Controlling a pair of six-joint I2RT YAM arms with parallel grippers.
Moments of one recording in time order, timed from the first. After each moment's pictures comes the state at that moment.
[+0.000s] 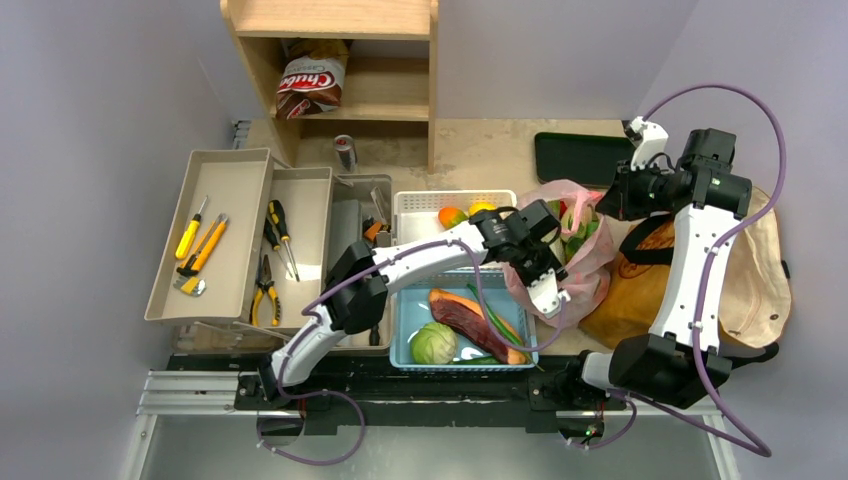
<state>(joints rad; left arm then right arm) -1.11 2.30 2.14 -0.73 0.44 1.49 -0.37 1.32 1.58 -1.23 -0.62 -0.41</state>
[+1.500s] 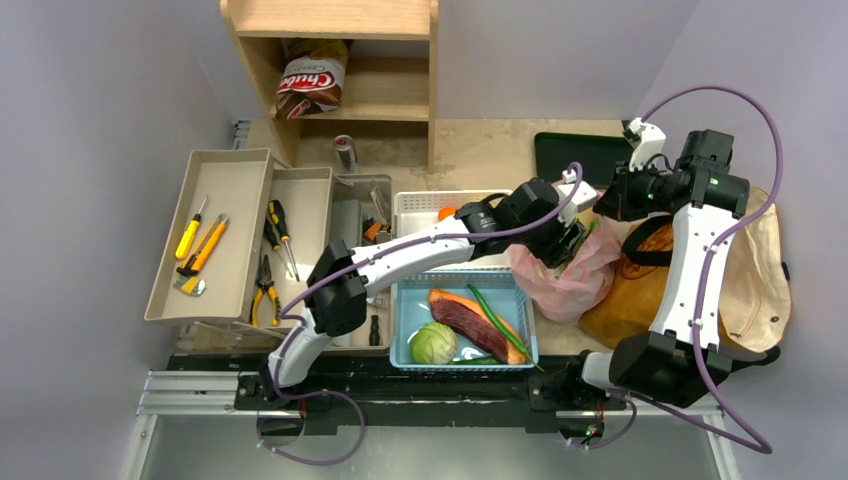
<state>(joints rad) -1.11 2.18 2.08 -0.39 0.18 -0.13 -0.37 1.32 1.56 -1.22 -0.65 -0.42</state>
